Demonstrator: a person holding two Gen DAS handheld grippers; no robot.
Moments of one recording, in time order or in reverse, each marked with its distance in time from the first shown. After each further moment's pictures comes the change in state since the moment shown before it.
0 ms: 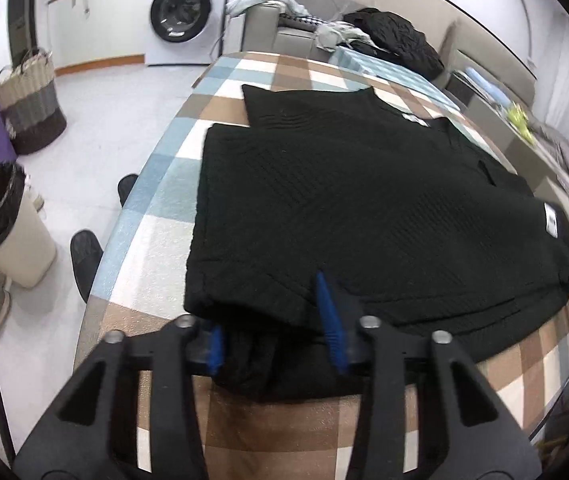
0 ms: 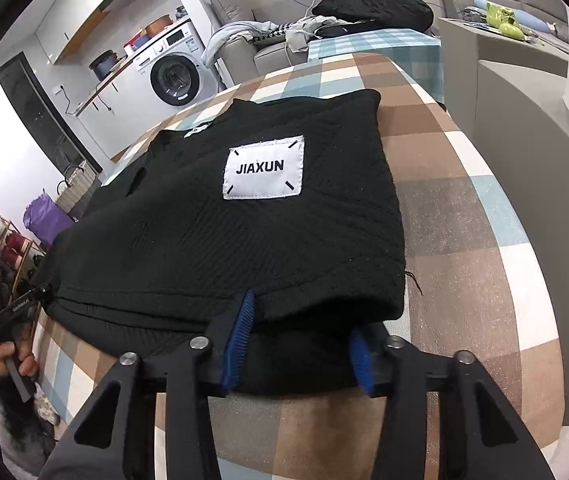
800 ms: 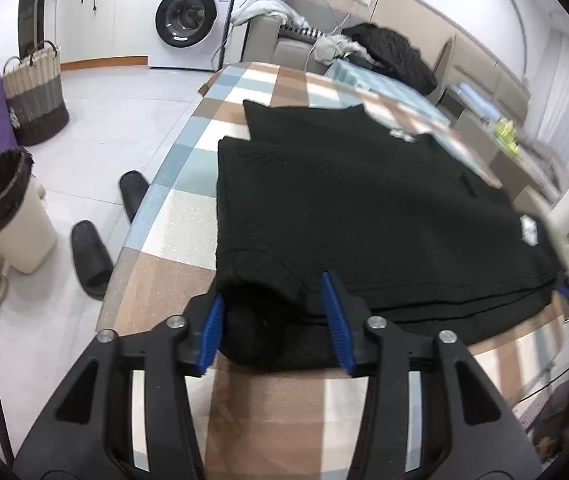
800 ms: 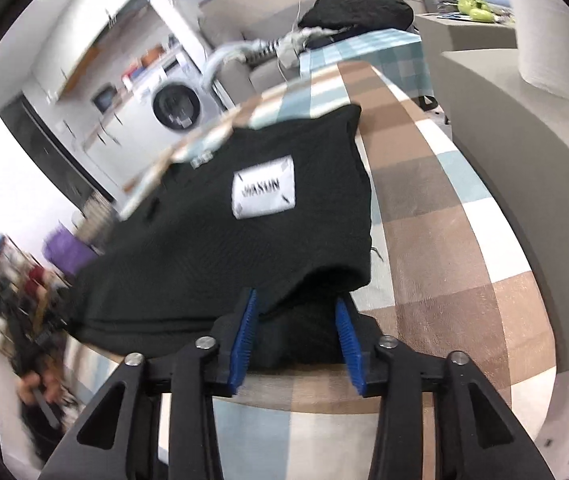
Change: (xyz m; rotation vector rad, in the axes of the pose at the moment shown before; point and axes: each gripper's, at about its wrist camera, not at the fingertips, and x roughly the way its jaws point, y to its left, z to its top) left arm -0.055 0.019 -0.020 -0.072 -0.054 -0.065; right arm -0.039 -0.024 -0.009 0.139 -0.075 0.099
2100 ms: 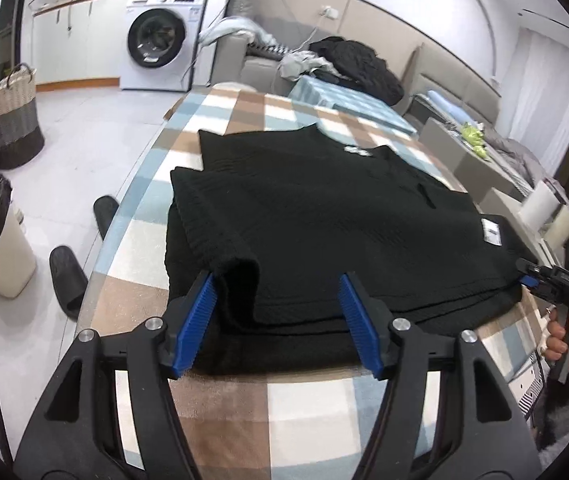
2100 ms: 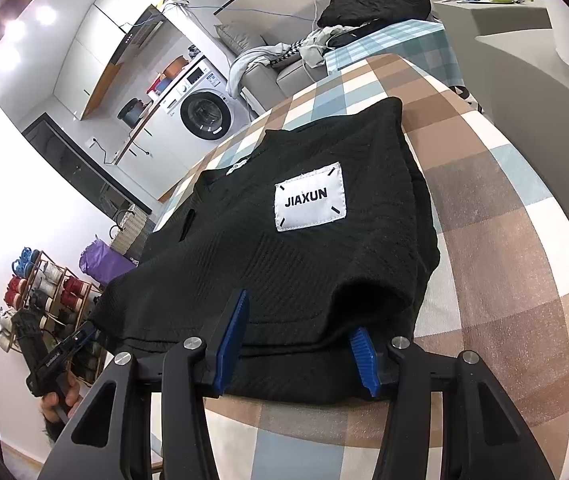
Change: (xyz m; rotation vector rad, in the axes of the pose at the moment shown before) left arm -0.023 -0.033 0.005 0.058 -0.038 -0.068; right arm 0.030 0.009 0.009 0.027 0.011 0.137
